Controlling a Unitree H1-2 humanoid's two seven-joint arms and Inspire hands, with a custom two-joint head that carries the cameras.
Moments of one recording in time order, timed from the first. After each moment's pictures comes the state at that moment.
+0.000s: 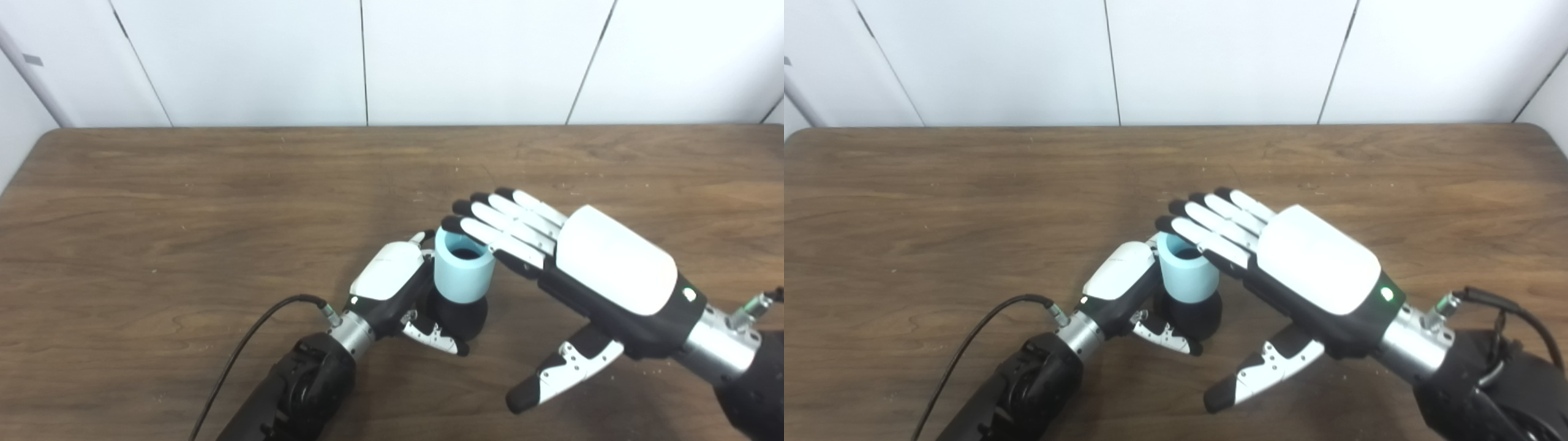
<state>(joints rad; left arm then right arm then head) -0.18 0.17 -0.56 -0.12 0.73 0.06 -0.16 -0.11 -0.45 0.08 -0.93 -0.57 0.05 0.79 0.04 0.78</state>
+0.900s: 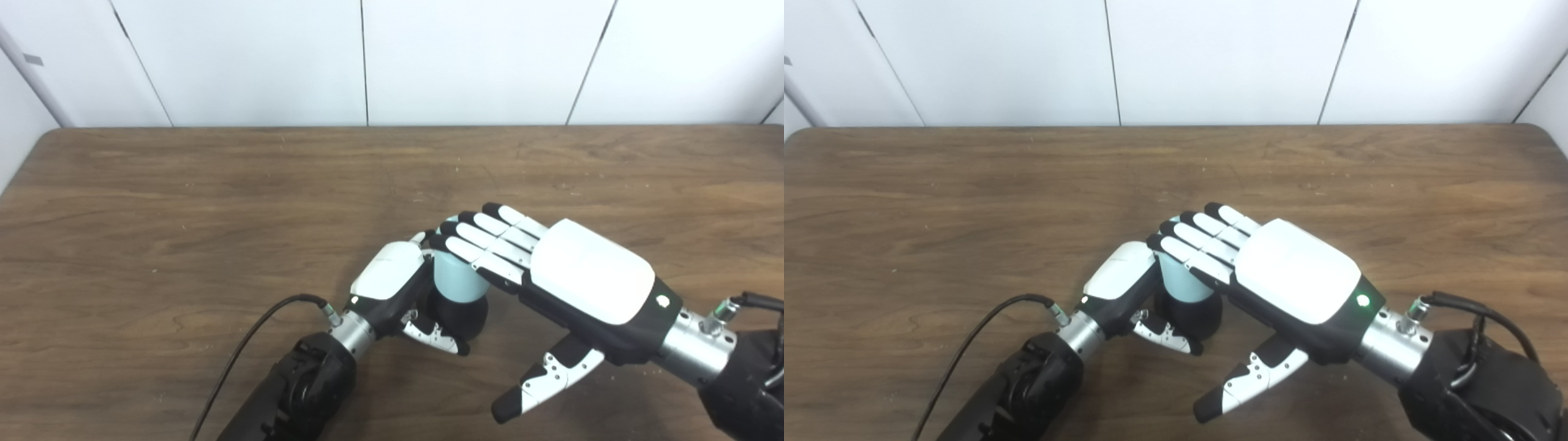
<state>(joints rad) -0.18 0.16 -0.56 -0.12 0.73 0.06 -0.16 -0.15 -0.44 0.12 -0.92 -0.65 0.04 0.84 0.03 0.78</state>
